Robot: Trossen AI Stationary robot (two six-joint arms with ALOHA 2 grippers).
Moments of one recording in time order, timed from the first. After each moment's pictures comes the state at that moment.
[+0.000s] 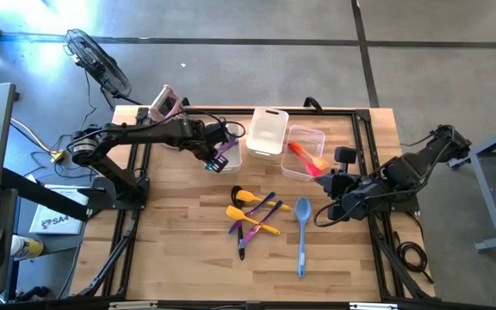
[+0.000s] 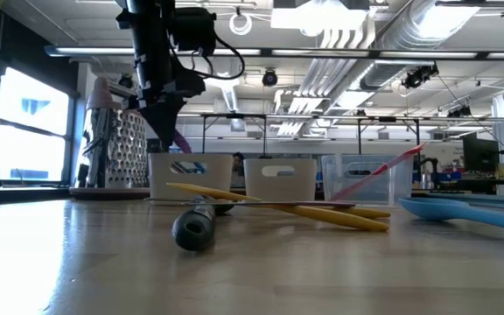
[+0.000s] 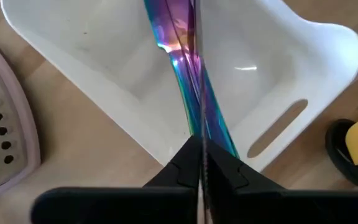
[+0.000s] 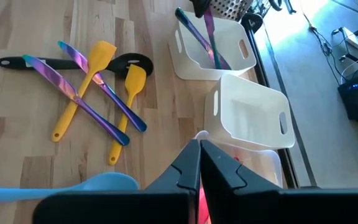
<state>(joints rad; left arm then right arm) 0.30 1.53 1.18 -0.91 -0.16 -0.53 0.55 1.20 1.35 -1.19 0.71 0.34</state>
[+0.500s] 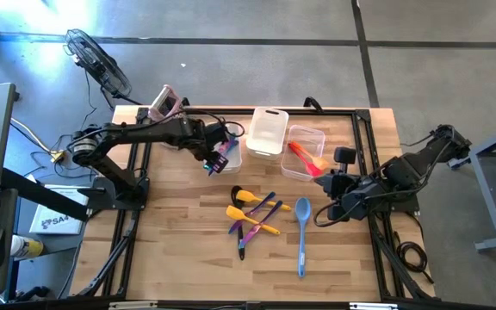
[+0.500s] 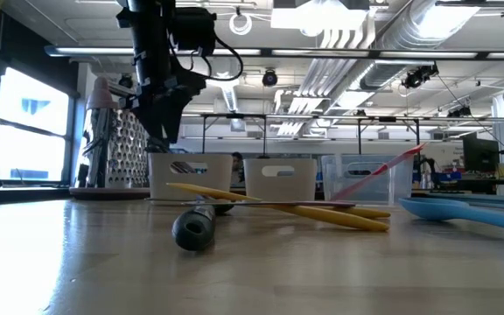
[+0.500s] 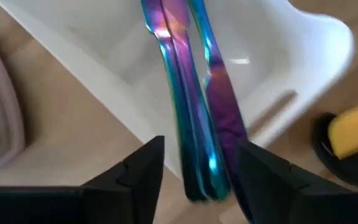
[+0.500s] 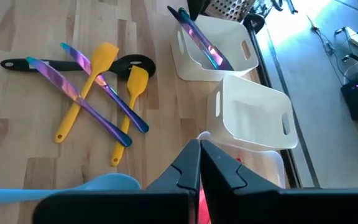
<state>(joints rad) 0.30 1.53 1.20 -0.95 -0.10 -0.58 0.55 1.20 1.35 -1.18 0.69 0.33</state>
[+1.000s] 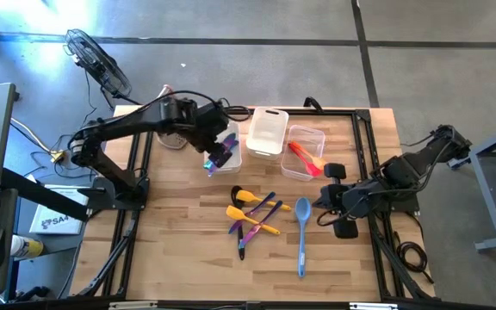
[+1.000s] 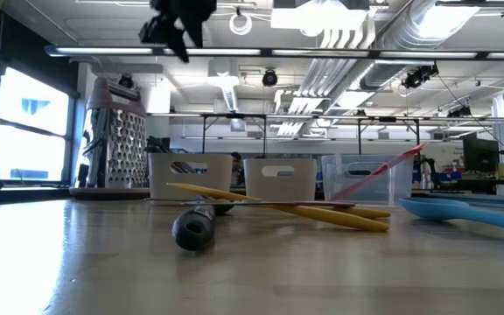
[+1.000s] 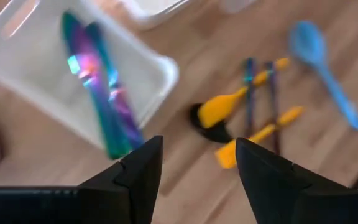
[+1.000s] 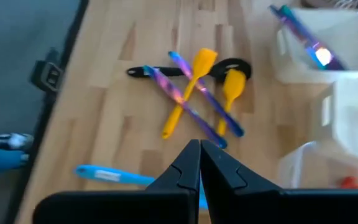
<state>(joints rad) 0.22 1.53 1.69 -1.26 0.04 -0.56 0.54 1.20 1.35 -1.03 0.31 0.35</state>
